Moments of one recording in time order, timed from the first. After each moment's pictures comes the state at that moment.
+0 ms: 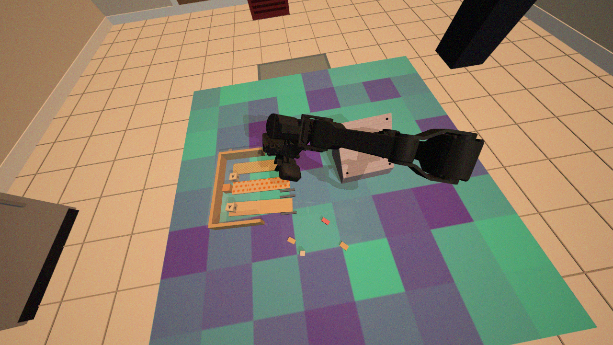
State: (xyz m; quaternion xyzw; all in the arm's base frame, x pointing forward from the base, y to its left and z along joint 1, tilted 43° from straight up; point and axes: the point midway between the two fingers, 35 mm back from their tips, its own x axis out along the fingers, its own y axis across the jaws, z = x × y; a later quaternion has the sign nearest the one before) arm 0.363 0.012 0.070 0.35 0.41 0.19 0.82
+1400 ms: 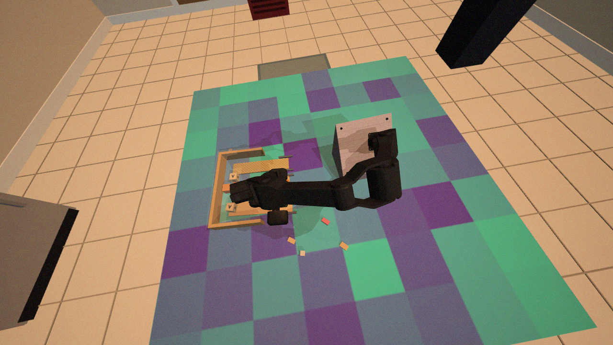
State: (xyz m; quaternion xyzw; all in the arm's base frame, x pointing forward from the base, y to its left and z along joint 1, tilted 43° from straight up) arm 0.383 0.150 0.064 0.28 0.68 0.24 0.64
